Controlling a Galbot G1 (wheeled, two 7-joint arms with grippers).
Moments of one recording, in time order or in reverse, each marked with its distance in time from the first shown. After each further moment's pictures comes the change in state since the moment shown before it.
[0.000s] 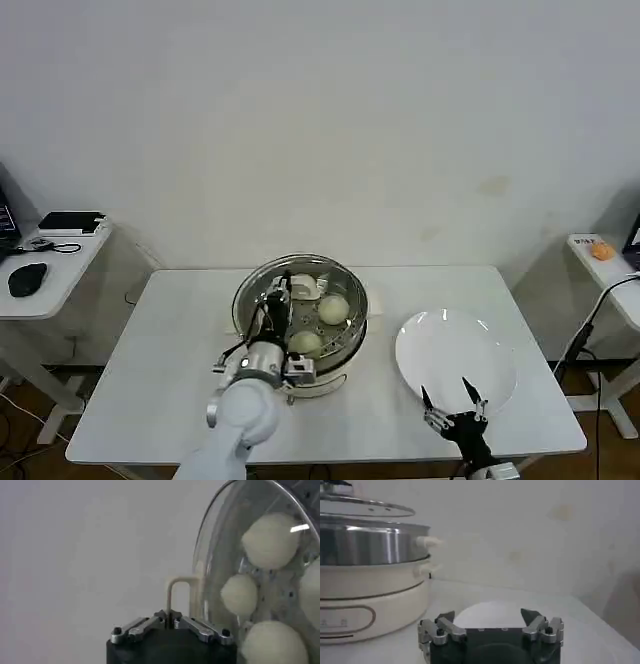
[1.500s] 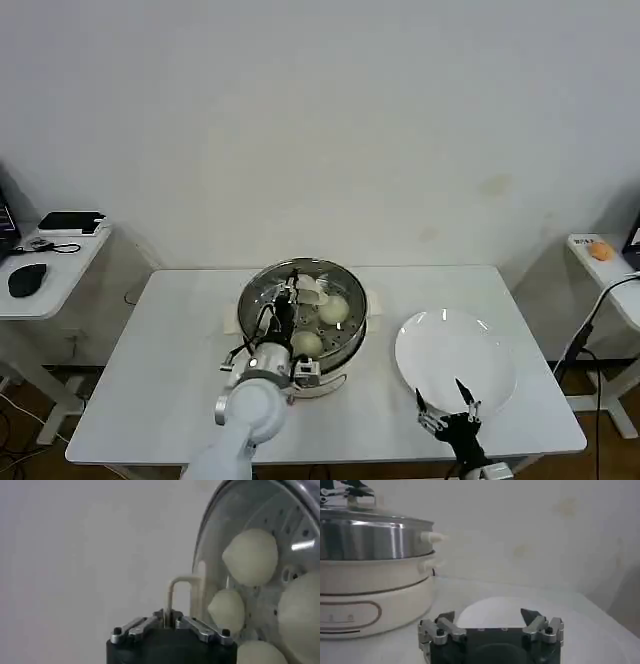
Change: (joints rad) left arm -0.002 -0.022 -0.002 0.048 0.061 -0.037 -0.012; right arm 0.006 0.002 -0.020 -0.019 -0.003 0.003 -0.006
